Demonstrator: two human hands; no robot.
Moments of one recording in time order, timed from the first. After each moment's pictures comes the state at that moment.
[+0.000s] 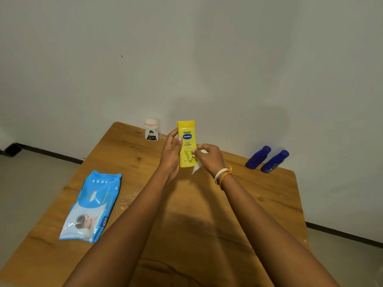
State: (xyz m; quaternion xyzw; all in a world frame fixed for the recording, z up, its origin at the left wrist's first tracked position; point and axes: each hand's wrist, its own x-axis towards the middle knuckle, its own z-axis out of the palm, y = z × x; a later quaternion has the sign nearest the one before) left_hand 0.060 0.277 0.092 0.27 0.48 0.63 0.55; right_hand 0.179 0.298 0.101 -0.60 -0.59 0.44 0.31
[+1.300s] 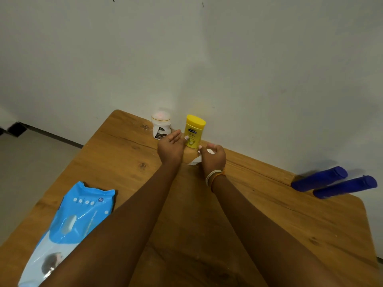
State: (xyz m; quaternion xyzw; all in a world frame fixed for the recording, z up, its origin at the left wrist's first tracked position) left_hand -0.010 0.408 -0.049 0.23 0.71 0.57 0.35; right_hand 0.089 0.422 -0.065 -0.70 -0.40 0.44 0.39
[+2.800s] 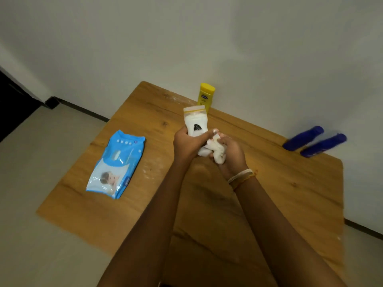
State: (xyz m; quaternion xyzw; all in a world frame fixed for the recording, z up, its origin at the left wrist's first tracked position) left_hand 0.046 0.234 0.053 0.23 0.70 0.52 0.43; right_hand 0.149 0.255 0.076 -0.51 -0.16 0.76 0.38
